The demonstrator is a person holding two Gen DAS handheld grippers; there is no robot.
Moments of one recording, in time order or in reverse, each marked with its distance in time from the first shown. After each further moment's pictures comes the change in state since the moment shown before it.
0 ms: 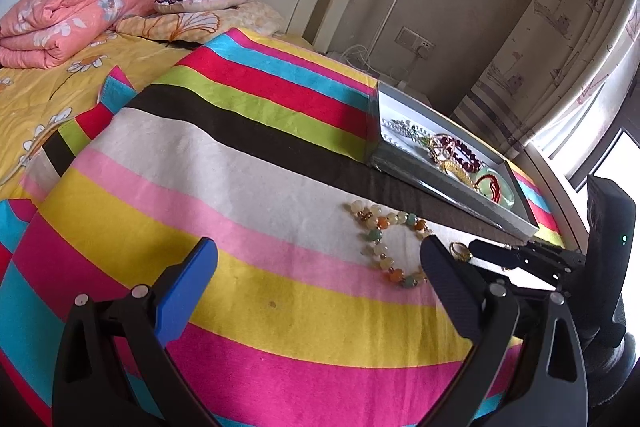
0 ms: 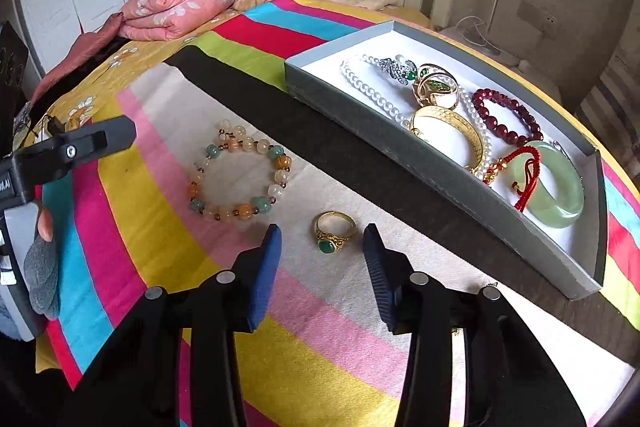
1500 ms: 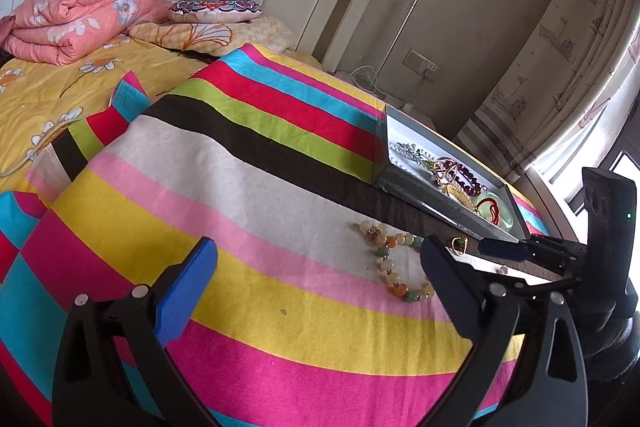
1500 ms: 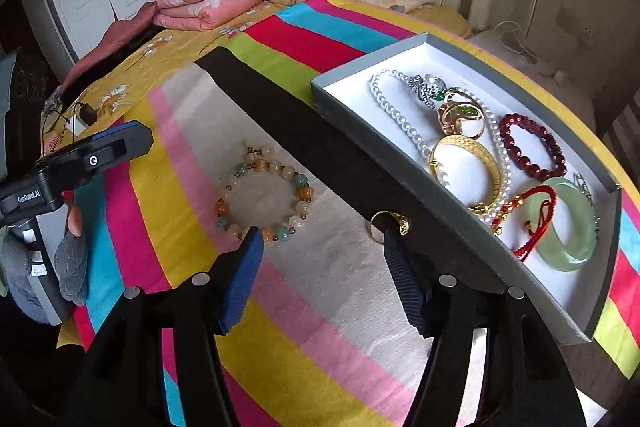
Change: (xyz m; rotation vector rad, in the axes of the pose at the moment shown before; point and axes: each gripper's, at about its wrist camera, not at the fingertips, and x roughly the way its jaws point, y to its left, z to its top) left arm -0.014 0.010 -0.002 -0.062 -0.091 0.013; right arm -0.014 -0.014 0.017 -0.086 0.041 0.122
